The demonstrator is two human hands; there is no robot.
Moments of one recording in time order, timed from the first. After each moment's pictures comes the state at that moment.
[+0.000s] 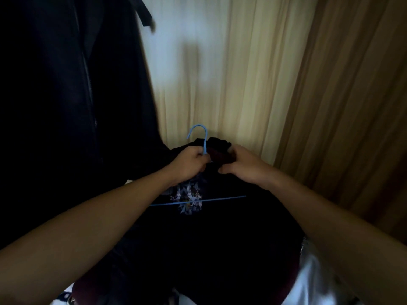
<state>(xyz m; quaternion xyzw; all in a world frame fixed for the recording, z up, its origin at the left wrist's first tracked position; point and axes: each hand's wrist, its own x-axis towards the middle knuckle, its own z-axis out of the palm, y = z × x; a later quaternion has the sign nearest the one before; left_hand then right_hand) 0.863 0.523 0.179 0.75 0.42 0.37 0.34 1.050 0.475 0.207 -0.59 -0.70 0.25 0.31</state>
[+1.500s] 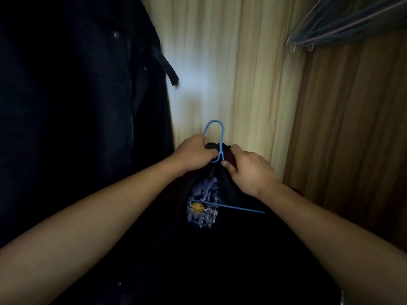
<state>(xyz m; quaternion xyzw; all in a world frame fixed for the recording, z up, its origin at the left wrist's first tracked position) 0.827 0.481 0.318 0.76 0.51 0.39 0.14 1.009 0.445 0.282 -0.58 -0.75 -0.16 0.28</state>
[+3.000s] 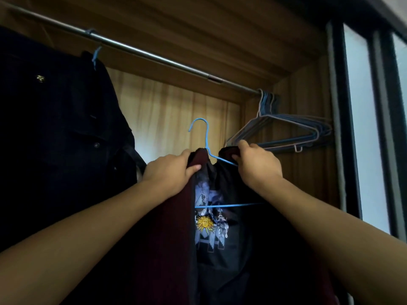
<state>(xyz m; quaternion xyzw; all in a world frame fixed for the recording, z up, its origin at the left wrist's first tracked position) 0.827 0.458 0.489 0.77 0.41 0.40 -0.27 1.031 0.356 0.511 -0.66 -0.55 -0.41 0.30</state>
